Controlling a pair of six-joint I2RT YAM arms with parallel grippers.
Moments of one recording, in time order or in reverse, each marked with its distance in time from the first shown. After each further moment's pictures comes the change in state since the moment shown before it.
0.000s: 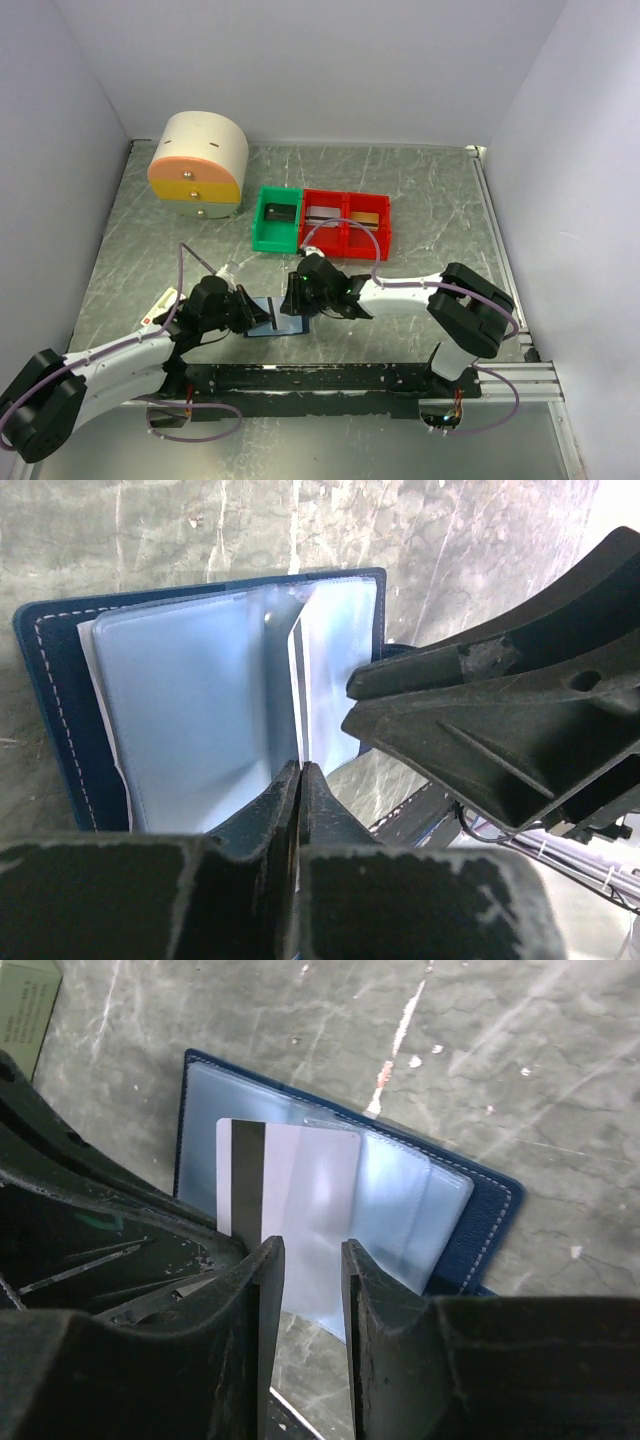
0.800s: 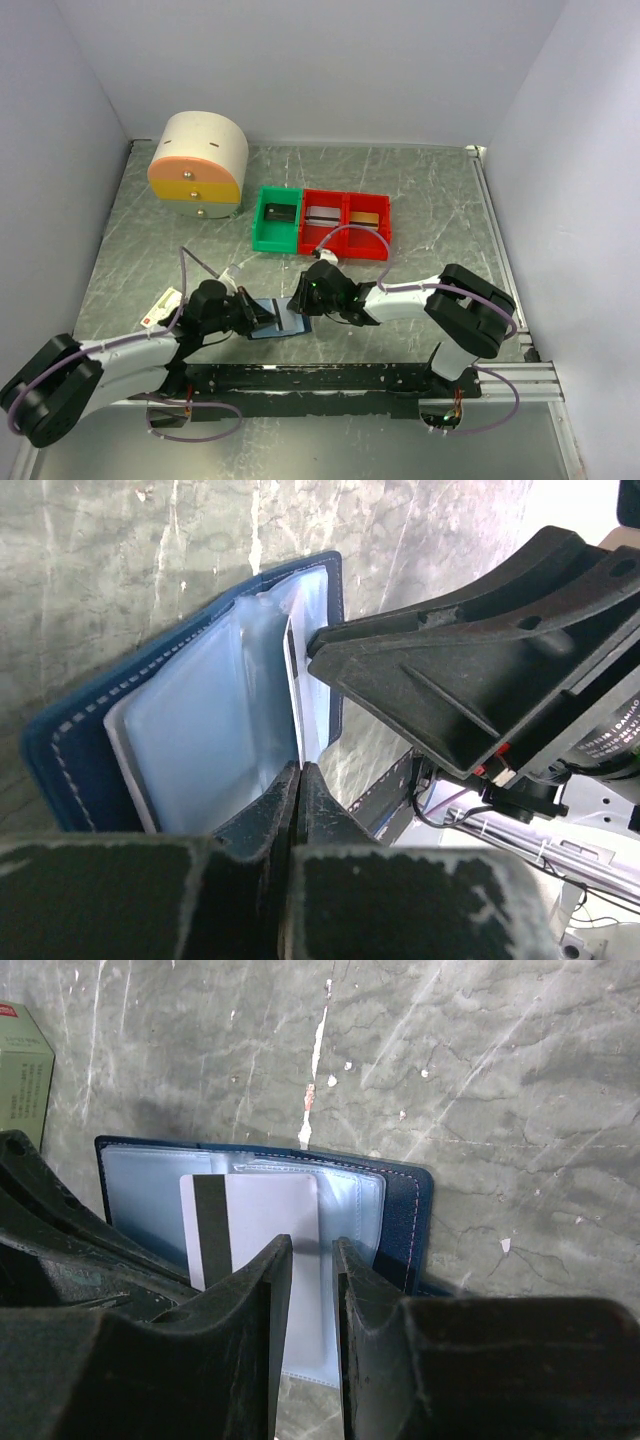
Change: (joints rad) left arm 0.000 0.133 -0.076 0.300 0.081 -0.120; right arm -0.011 0.002 -0.112 0.156 0.080 0.123
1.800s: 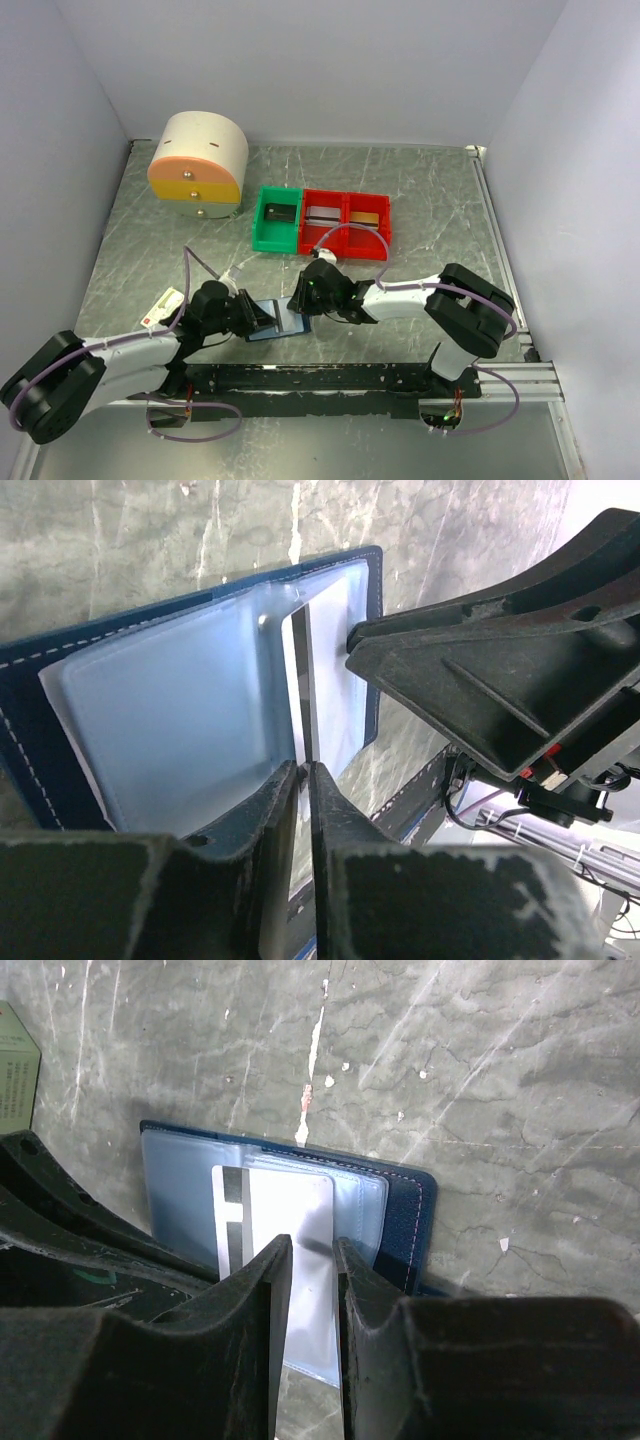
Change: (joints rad) left arm -0.010 -0.023 0.004 -0.075 -0.034 0.063; right arm 0.003 0.004 0.030 -0.052 0.010 -0.010
